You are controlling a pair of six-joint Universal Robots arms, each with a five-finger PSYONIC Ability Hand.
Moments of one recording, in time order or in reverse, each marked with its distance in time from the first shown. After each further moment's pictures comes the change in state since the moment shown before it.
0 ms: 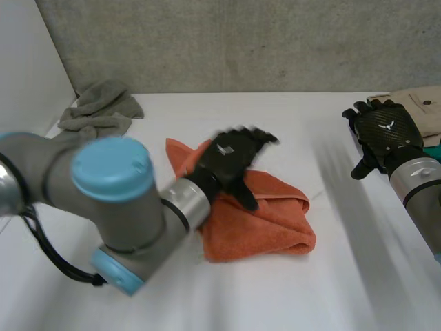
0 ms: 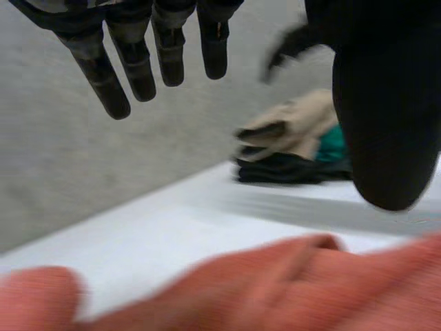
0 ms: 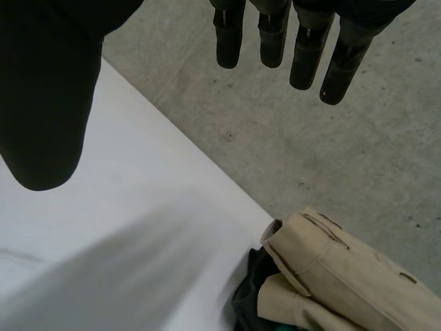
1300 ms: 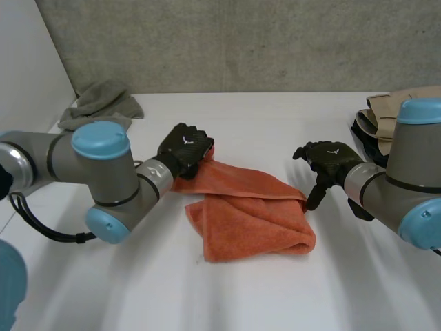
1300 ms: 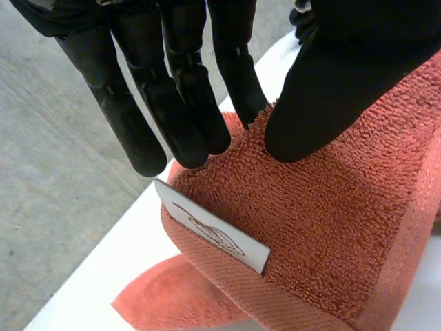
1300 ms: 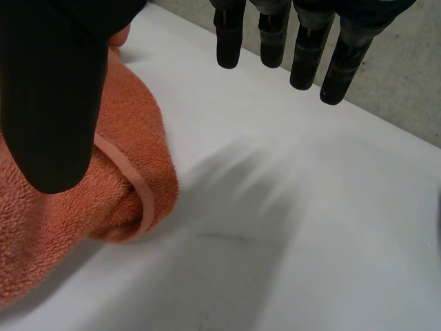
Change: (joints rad) left arm 0.199 -0.266 0.217 -0.036 0.076 0.540; right arm 0.144 0.314 -0.411 0.482 -0.003 0.173; left_hand 0.859 0.921 0.917 0.931 0.891; right_hand 0.000 0.000 0.000 0.000 0.000
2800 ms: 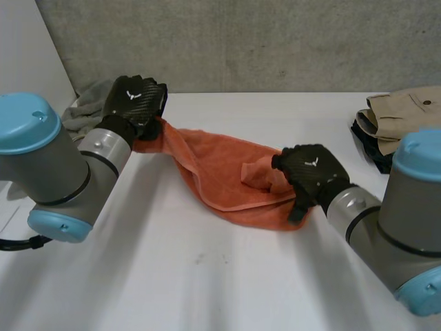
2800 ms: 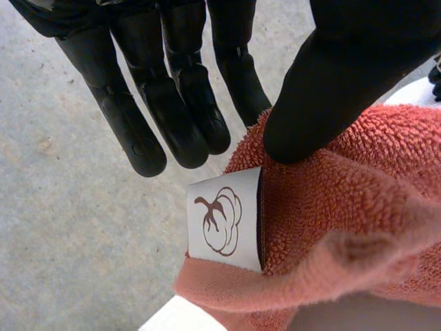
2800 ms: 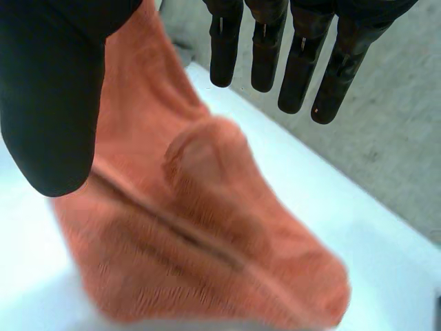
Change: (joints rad) left arm 0.061 0.382 -0.286 0.137 -0.167 -0.175; right arm 0.154 -0.262 0.324 -0.219 0.051 -0.065; left_hand 0.000 0.004 0.005 0.004 0.000; right_hand 0.142 0.179 0.175 0.143 0.145
